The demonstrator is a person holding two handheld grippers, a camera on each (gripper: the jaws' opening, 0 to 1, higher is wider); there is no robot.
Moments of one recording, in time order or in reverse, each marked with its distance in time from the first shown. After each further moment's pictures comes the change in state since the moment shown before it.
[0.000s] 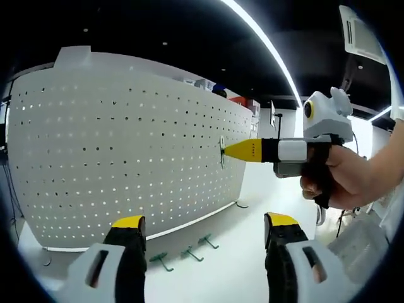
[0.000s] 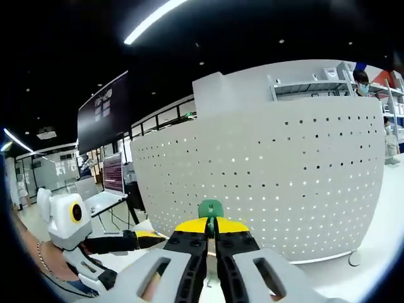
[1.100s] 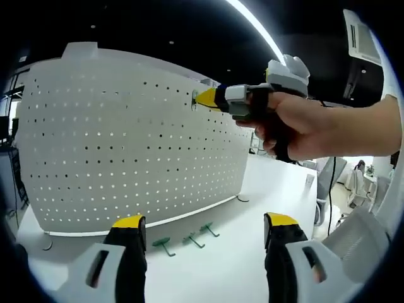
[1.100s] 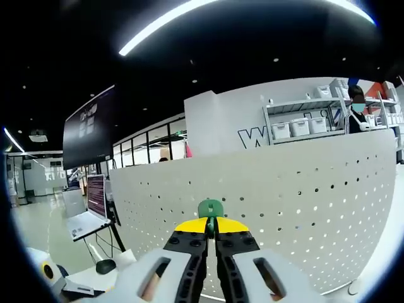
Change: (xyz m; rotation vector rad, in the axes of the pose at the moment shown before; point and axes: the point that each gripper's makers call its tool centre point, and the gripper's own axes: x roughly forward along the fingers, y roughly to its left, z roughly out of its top) left arm -0.025 0.006 -0.021 -0.029 0.002 0.017; right arm 0.064 -0.014 0.068 -0.021 -0.137 -0.080
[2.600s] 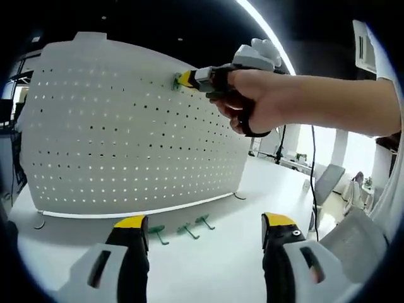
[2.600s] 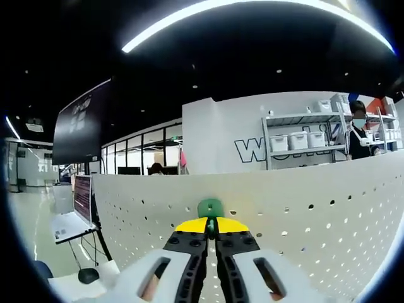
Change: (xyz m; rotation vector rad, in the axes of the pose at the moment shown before) left arm -0.006 0.001 -0.021 -0.087 0.002 -0.001; right arm 0.058 0.009 0.015 -0.077 -0.055 -0.035
